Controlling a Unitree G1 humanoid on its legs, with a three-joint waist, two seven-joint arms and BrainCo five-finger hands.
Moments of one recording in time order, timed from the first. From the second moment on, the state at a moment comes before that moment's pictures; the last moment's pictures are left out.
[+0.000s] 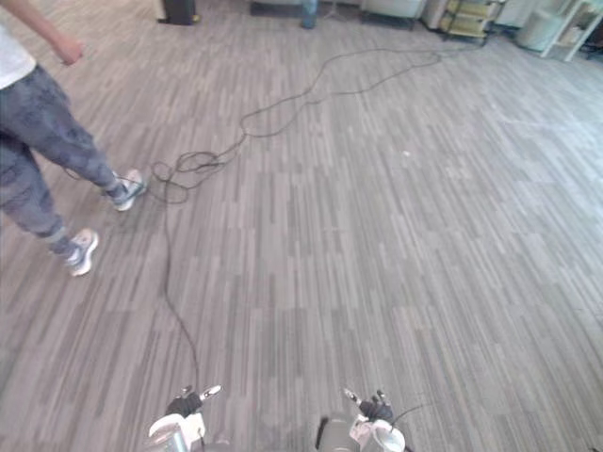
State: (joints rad) left arm -0.03 -0.02 0.22 0.96 -0.16 0.01 0.09; right arm 0.06 0.06 -0.39 0.85 0.20 -0.02 -0.11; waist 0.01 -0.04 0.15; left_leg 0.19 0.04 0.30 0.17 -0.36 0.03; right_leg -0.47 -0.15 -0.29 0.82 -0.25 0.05
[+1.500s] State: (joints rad) left arm 0.03 -0.05 0.29 0.90 -0.12 0.01 0.08; right arm 0.04 0.07 -0.31 0.86 0.13 0.00 -0.09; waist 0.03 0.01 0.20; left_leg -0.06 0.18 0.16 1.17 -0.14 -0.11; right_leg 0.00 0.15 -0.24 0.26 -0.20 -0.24
